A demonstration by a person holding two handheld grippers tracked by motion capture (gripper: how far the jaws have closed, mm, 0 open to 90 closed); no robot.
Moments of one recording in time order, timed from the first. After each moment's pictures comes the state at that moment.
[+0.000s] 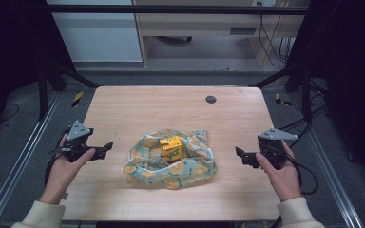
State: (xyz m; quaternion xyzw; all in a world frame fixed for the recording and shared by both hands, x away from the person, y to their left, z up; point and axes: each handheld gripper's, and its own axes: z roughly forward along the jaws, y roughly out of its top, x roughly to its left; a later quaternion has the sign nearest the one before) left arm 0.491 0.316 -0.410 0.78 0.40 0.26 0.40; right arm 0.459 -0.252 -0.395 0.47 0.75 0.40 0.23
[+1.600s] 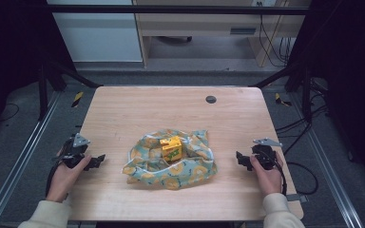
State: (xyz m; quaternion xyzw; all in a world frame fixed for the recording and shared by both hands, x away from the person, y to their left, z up) left arm 0.509 0.353 -0.488 0.81 0.46 0.24 0.29; right arm 0.496 -0.264 -0.497 0.58 0.70 0.34 0.24
